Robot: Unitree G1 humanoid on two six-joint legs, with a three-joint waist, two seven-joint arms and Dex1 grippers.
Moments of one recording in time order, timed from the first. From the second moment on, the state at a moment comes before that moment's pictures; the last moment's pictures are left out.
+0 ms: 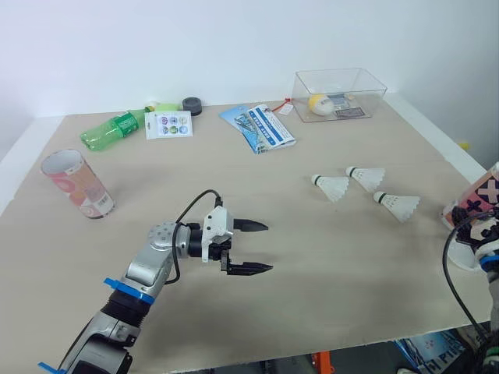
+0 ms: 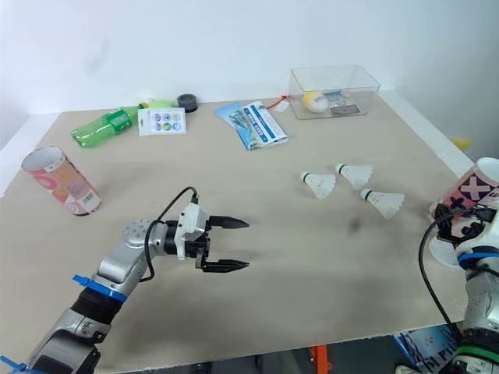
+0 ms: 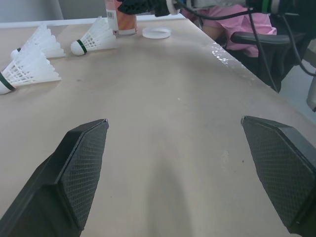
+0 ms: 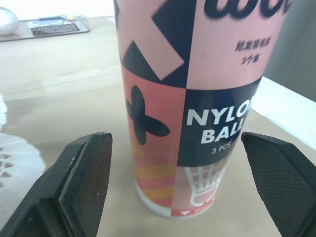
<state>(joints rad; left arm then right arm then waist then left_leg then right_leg) -0.43 0.33 -0.27 0.11 -0.33 0.06 -1.23 -0.16 -0.70 -0.63 0.38 0.45 0.19 0.32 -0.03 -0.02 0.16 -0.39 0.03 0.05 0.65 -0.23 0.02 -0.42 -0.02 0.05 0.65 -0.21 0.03</state>
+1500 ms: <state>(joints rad) 0.02 0.12 0.17 -0.30 -0.20 0.20 -0.22 -0.72 -0.35 0.20 0.46 0.36 0.05 1.38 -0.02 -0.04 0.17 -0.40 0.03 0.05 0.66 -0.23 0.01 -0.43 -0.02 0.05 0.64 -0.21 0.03</state>
